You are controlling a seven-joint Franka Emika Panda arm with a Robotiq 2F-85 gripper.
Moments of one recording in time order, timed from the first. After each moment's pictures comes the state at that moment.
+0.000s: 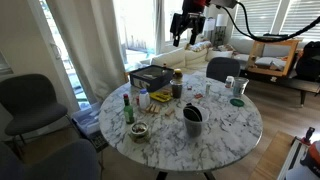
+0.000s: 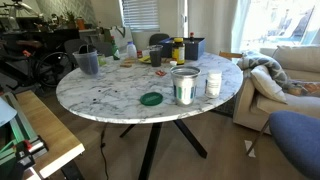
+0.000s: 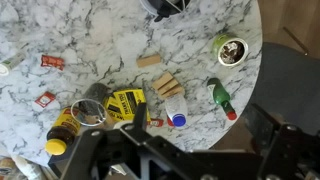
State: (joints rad) arm 0.08 -0.41 0.13 -2.17 0.06 2.00 0.16
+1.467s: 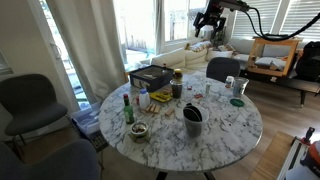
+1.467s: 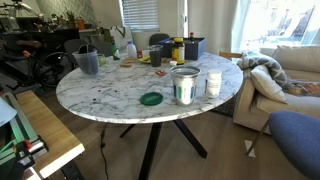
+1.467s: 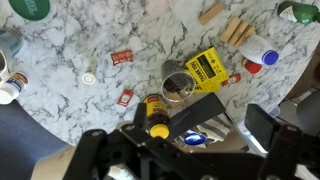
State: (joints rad) arm -0.10 -0.27 -0.10 -2.05 0.08 2.05 0.17
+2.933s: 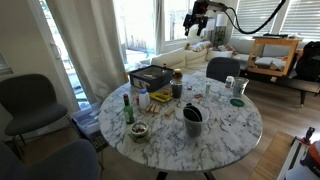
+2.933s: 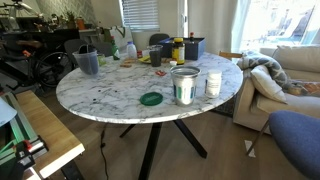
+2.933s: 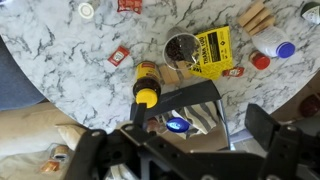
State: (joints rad) arm -0.10 0.10 -0.14 -1.61 0.10 1.95 -0.15
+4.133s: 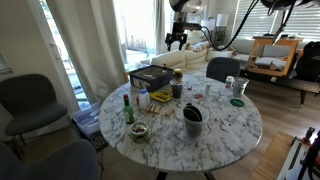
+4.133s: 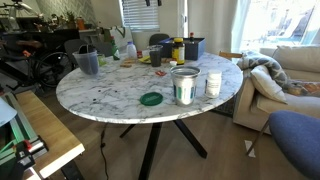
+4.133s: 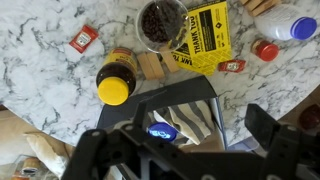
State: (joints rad) arm -0.09 0.51 -0.07 -1.23 0.11 1.93 -0.09
